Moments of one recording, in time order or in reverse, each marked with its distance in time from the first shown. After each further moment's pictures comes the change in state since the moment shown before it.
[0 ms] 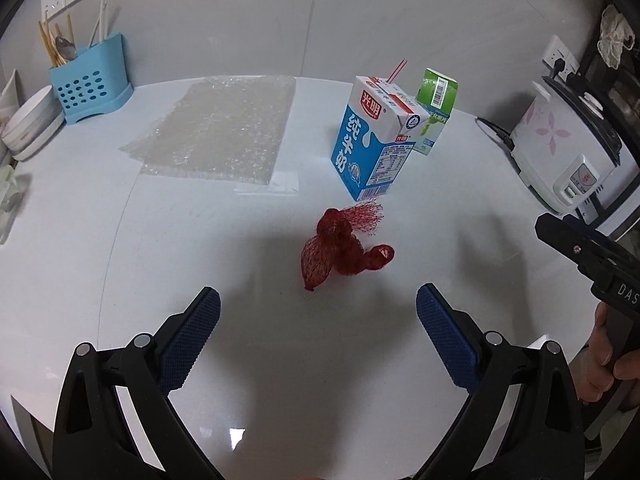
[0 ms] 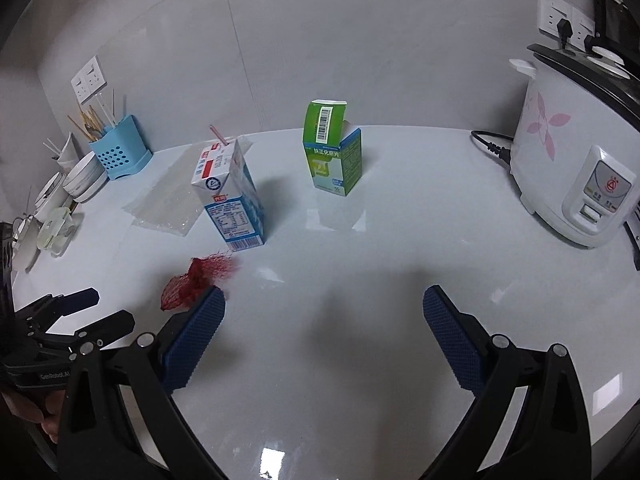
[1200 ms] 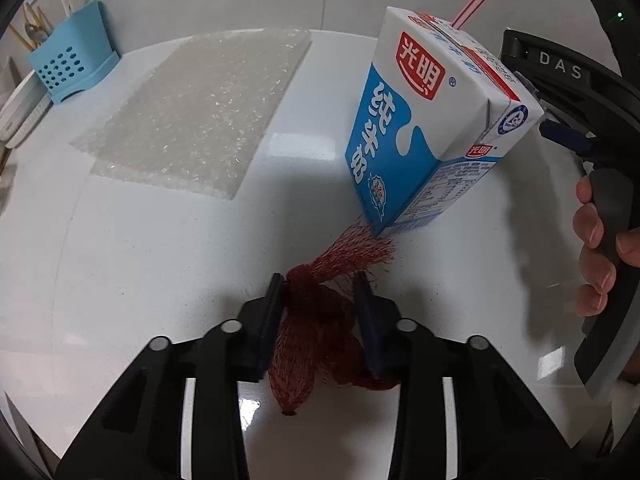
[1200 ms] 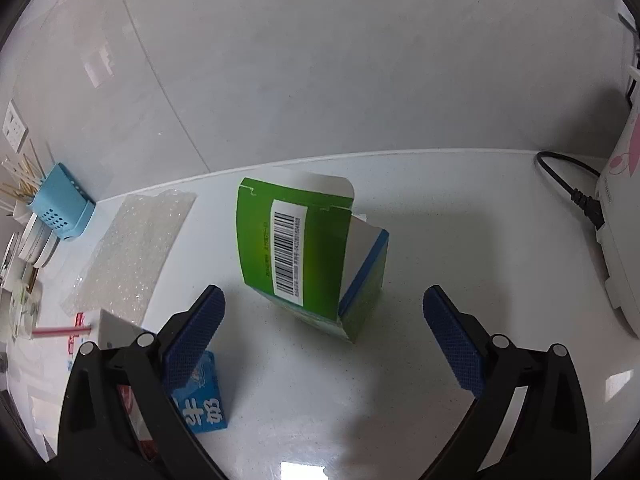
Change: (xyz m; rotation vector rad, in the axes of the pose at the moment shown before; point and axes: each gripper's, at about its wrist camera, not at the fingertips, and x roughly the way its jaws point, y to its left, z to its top) left arm 0.095 -0.035 0.045 -0.088 0.152 0.132; right arm 0.162 -0.015 0.121 0.098 0.071 -0.015
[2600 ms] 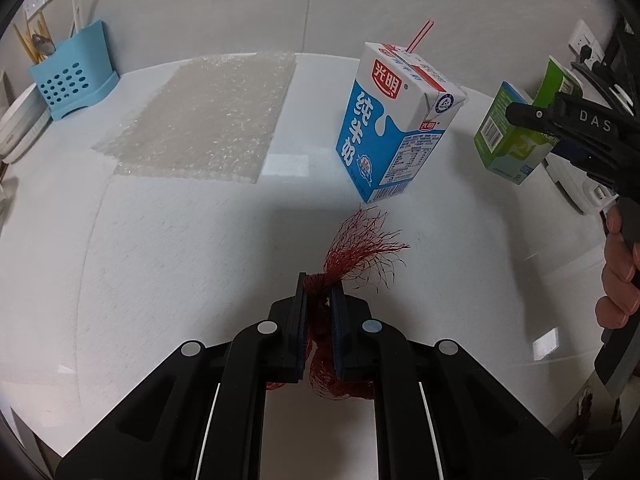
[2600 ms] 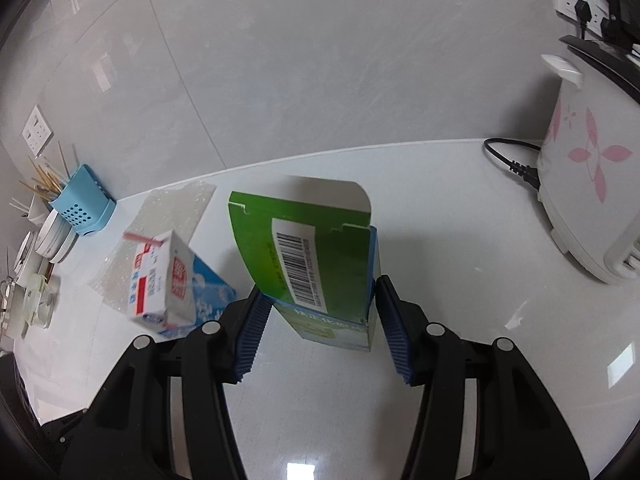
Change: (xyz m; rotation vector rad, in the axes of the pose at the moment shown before) left arm -0.041 0.038 -0.028 0.100 -0.082 -0.097; right arm -0.077 0.014 -0.047 0.016 -0.057 -0.006
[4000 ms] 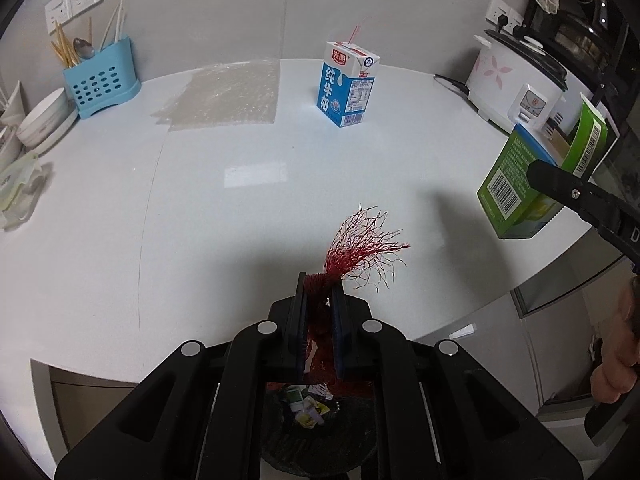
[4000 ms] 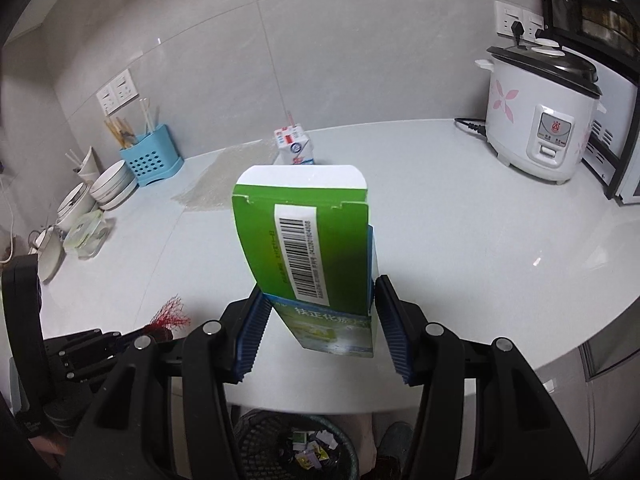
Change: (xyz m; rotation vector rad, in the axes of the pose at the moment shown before) left arm -0.117 0.035 -0.133 0.145 -0.064 -0.077; right arm -0.186 0.061 -0.190 -0.015 -0.098 0.009
